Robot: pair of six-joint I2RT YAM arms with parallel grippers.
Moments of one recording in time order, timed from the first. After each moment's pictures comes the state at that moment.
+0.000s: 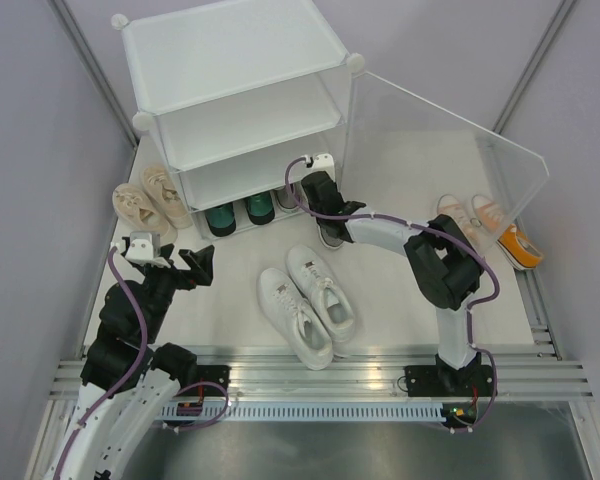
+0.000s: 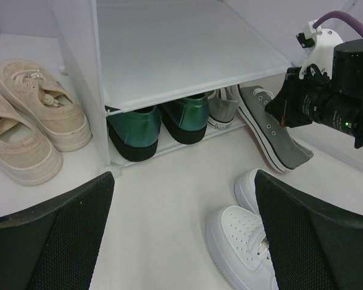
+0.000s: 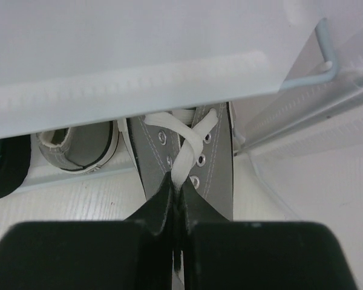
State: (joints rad) left arm -0.41 0.27 0.65 -0.44 -0.23 -0.21; right arm 0.69 2.00 1.37 0.06 0.52 0.22
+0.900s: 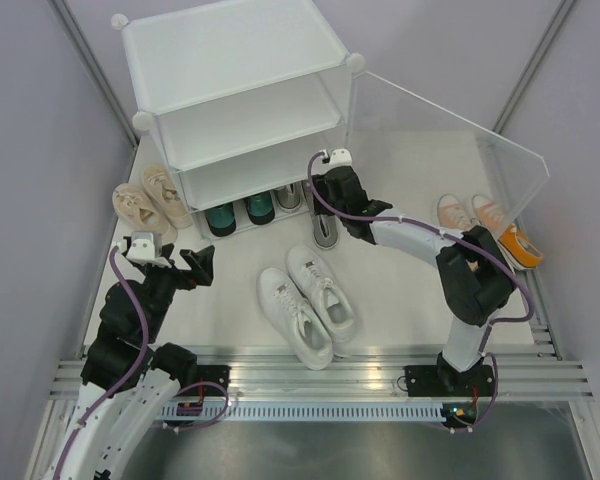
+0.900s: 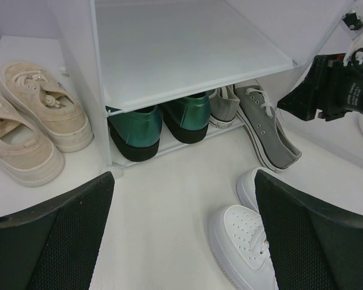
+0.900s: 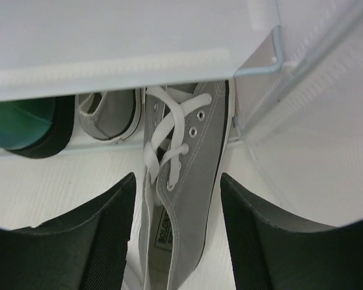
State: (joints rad) left arm -0.41 0.27 0.65 -0.44 -0.22 -0.20; right arm 0.63 1.85 1.28 0.05 0.31 0.23
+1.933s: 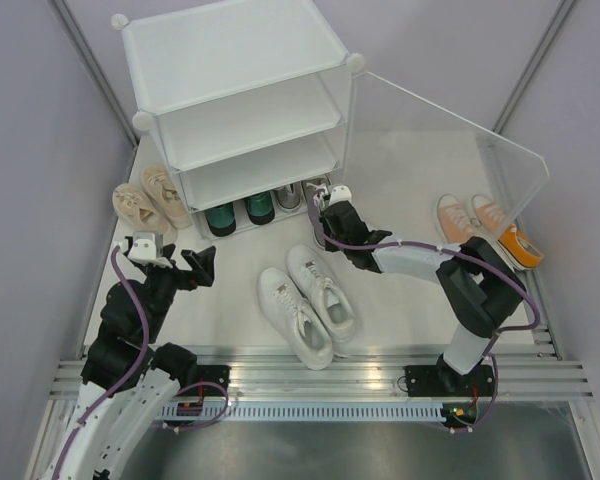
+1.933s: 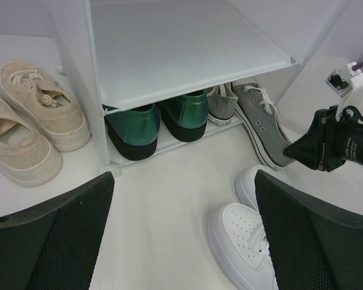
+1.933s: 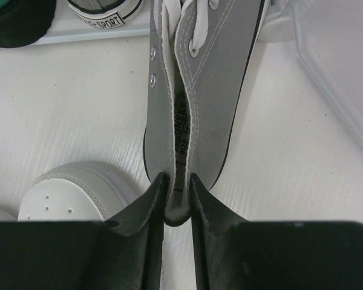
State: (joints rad) left arm -0.42 0.27 0.65 -0.44 -0.22 -0.20; right arm 0.71 1.73 0.97 0.10 0.27 0.32
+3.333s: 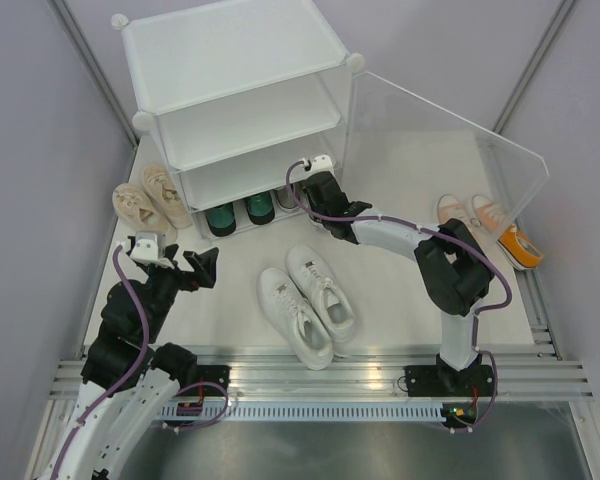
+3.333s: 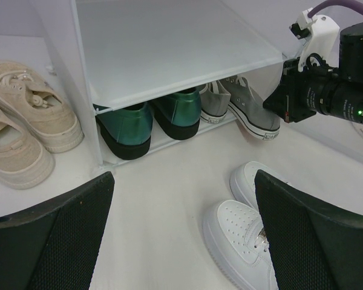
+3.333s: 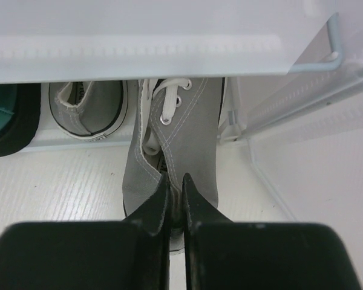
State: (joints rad) left arm -0.43 0.27 0.65 -0.44 -0.20 -0.20; right arm 0.69 1.93 1.34 0.00 0.44 0.16
